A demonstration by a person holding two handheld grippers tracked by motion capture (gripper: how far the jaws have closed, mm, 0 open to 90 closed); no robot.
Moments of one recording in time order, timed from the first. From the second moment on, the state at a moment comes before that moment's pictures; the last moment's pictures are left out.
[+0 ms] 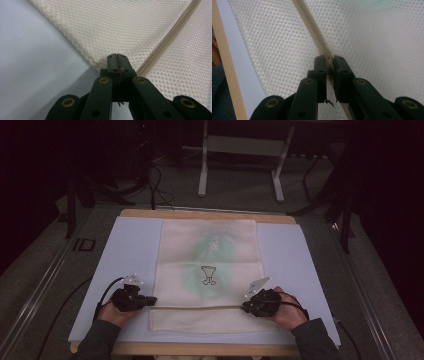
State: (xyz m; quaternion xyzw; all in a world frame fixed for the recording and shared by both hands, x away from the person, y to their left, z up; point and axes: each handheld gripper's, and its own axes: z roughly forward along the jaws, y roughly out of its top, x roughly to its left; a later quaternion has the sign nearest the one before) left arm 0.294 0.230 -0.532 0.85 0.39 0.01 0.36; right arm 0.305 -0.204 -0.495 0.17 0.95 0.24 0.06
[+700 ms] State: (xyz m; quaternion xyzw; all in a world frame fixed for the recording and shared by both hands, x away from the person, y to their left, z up) left arm 0.295 0.230 -0.532 0.85 0.38 0.01 0.36; right arm 0.308 -0.217 -0.494 0.18 0.95 0.24 0.05
